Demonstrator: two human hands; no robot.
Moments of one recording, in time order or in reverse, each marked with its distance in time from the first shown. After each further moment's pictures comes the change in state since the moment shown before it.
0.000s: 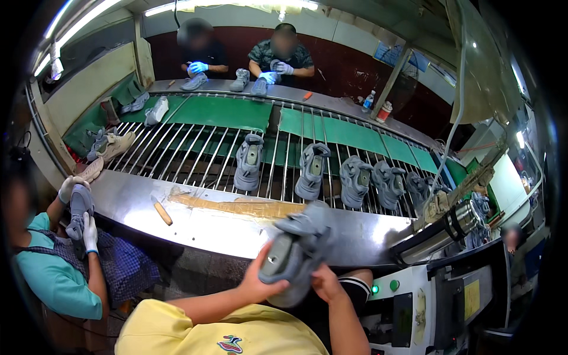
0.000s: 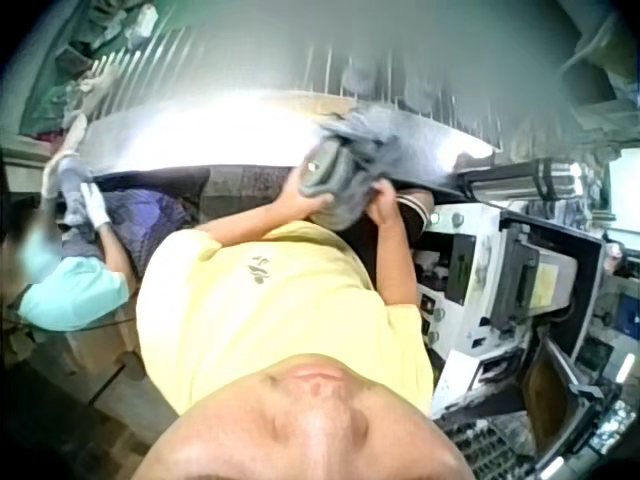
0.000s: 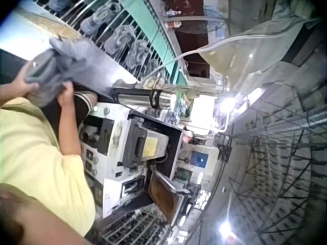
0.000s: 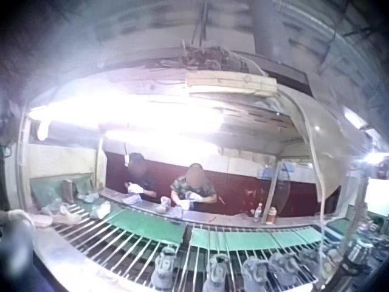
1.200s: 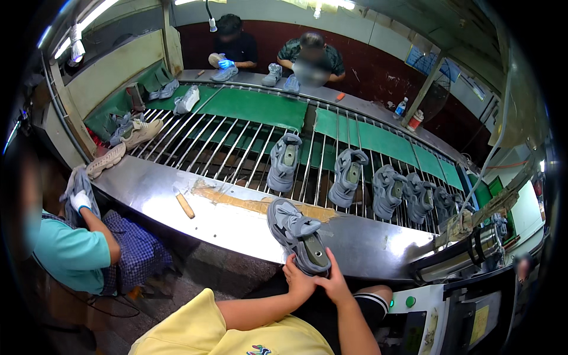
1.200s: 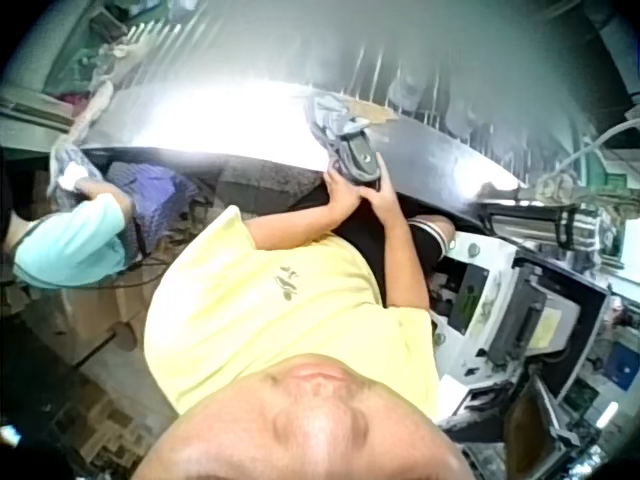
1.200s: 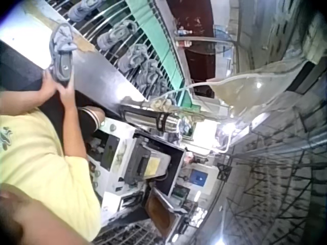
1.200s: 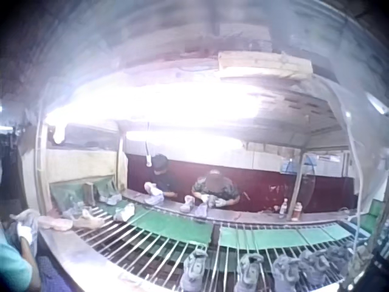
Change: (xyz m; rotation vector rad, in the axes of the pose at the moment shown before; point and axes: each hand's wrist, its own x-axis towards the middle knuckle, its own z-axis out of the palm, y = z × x) left_hand 0.017 -0.125 0.044 0.521 0.683 -0.418; right_hand 0.047 0.008 0.069 -0.516 -0.144 -0.163
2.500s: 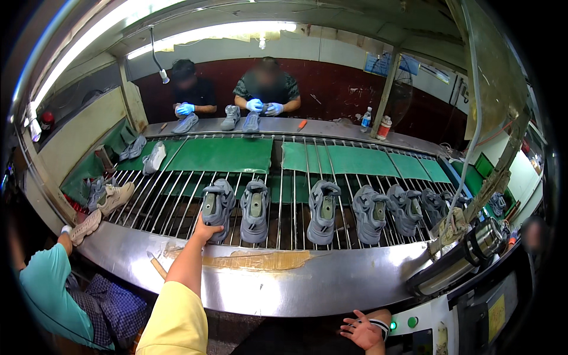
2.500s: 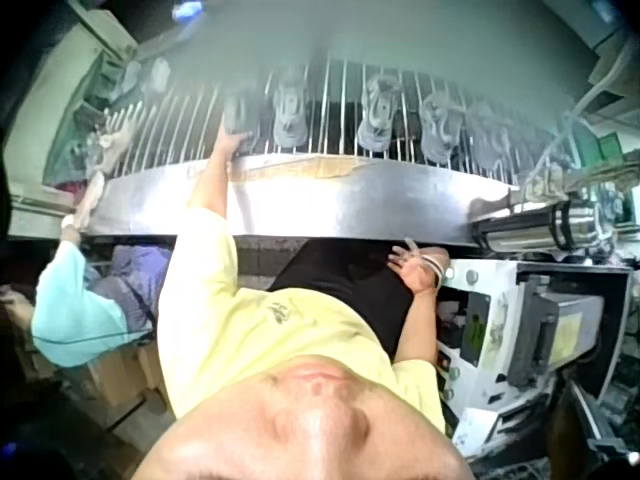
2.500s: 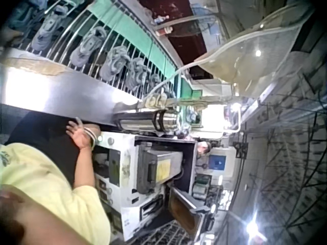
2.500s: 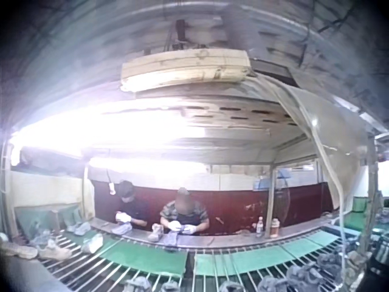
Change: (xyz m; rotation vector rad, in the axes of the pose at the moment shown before) left_hand 0.419 0.003 -0.135 -0.185 -0.162 0.150; right_hand -0.087 0.069 -0.132 1.001 -0.069 0.056
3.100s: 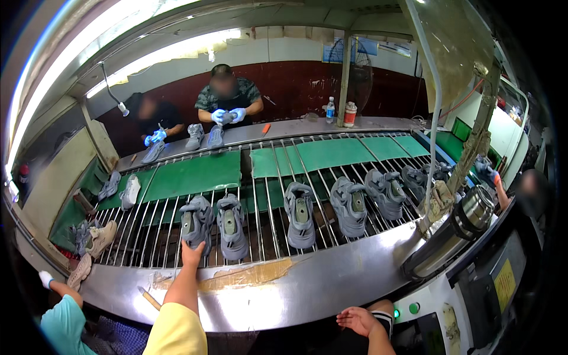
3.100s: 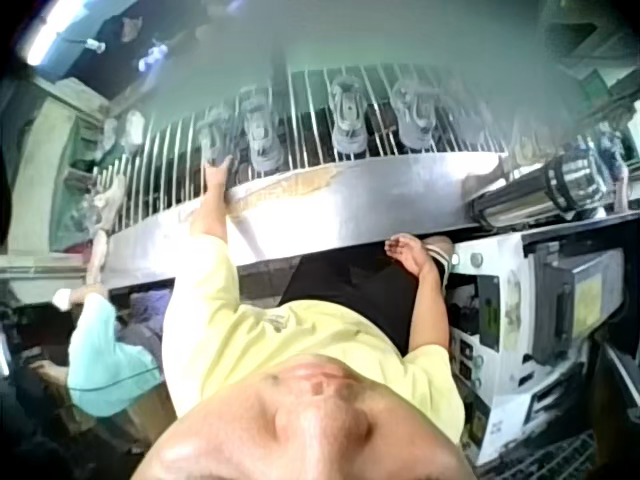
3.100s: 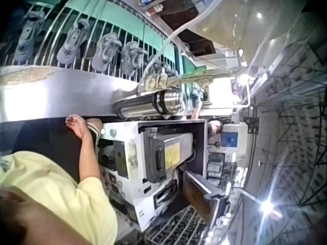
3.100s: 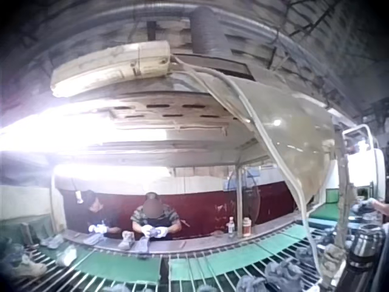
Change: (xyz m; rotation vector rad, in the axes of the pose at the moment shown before) left_hand 0.012 -0.033 0.017 0.473 0.288 0.174; right_hand 0.030 0.001 -0.043 -0.165 0.458 0.149
